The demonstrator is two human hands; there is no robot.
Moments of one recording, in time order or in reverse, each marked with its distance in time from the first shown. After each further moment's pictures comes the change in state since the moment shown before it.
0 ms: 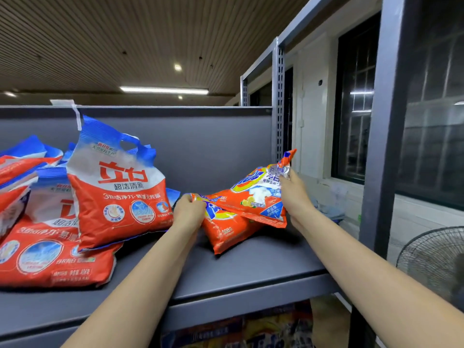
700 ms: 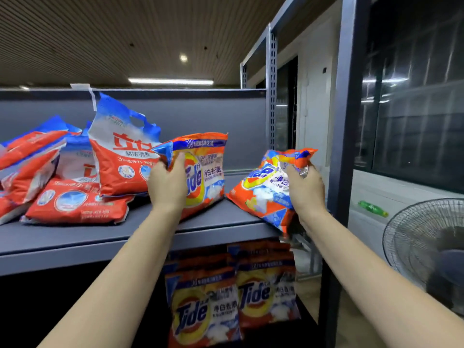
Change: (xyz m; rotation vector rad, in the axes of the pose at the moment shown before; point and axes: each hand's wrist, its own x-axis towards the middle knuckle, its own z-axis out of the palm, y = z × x) left_hand -0.124 0.023 -0.044 -0.090 0.332 0.396; right_hand -0.116 0.003 -0.059 -0.145 0.230 -0.188
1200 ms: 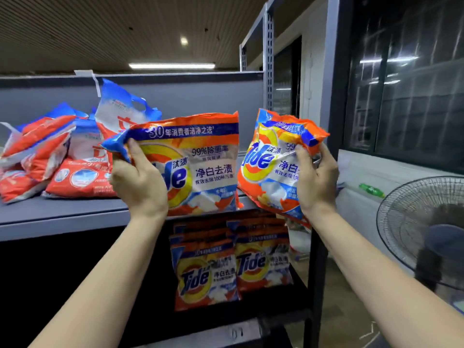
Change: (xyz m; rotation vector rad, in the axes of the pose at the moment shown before) left_hand -0.057 0.026 -0.052 0.034 0.420 0.334; right_hand -0.054 -0.016 -0.047 0.177 0.070 -0.401
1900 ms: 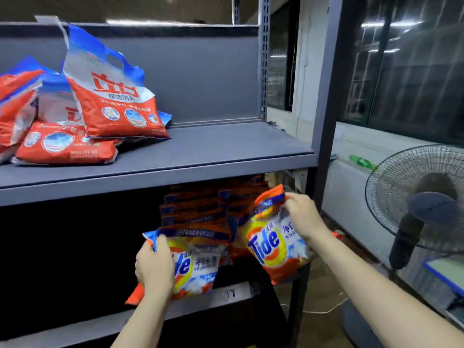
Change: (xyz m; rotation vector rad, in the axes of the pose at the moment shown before) left_hand -0.148 -0.151 -0.088 0.528 -0.386 -0.522; right_hand -0.080 0.098 -0.048 -0.438 -0.551 0.445
